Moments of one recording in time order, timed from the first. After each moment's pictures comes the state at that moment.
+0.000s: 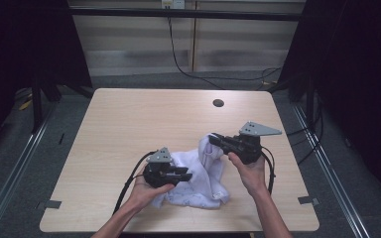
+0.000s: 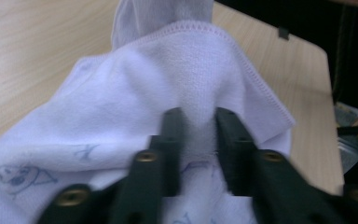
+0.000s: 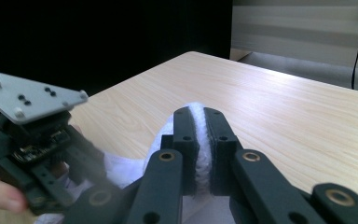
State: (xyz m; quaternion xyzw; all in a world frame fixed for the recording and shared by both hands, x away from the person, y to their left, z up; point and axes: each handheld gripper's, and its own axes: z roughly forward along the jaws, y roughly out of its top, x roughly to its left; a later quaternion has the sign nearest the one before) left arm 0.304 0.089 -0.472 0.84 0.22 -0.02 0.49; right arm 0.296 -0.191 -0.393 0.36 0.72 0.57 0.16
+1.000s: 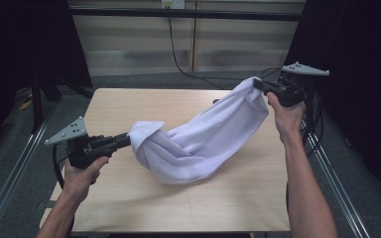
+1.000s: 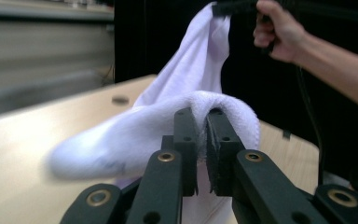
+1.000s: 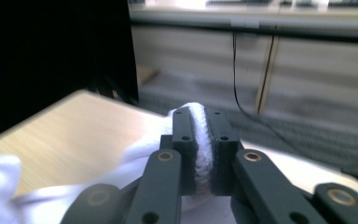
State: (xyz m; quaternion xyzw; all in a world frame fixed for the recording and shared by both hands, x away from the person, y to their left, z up) left arm 0.298 0.237 -0.368 0.74 0.26 0.07 0.62; right arm 0.382 -0.284 -0.297 0.46 0.68 0.50 0.28
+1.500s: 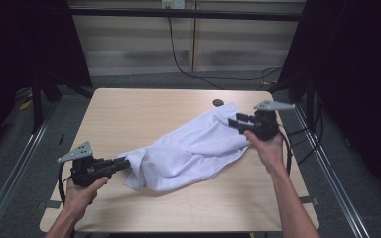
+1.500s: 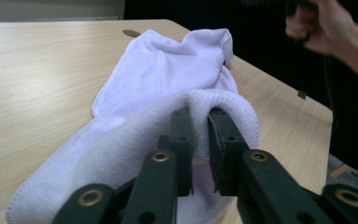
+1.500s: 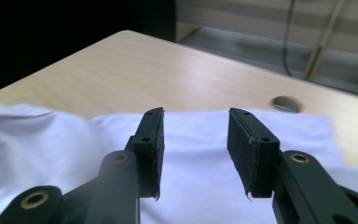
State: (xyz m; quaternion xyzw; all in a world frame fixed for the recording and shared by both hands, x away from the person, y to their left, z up) left arm 0.288 0.256 -0.429 0.75 0.32 0.03 0.58; right arm 0.343 -0.238 -0.380 0.43 0.73 0.49 0.20
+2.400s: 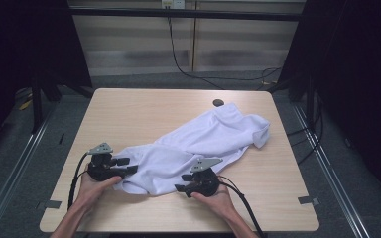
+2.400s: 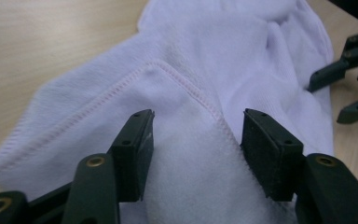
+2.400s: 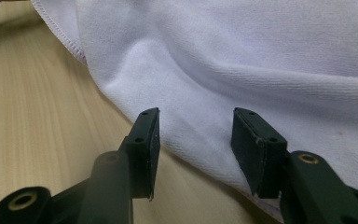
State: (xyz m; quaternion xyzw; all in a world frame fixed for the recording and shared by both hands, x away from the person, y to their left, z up) left arm 0.334 0.239 -0.494 0.82 0.36 0.02 0.45; right arm 0.277 -0.099 -0.508 0.32 0.84 0.44 0.04
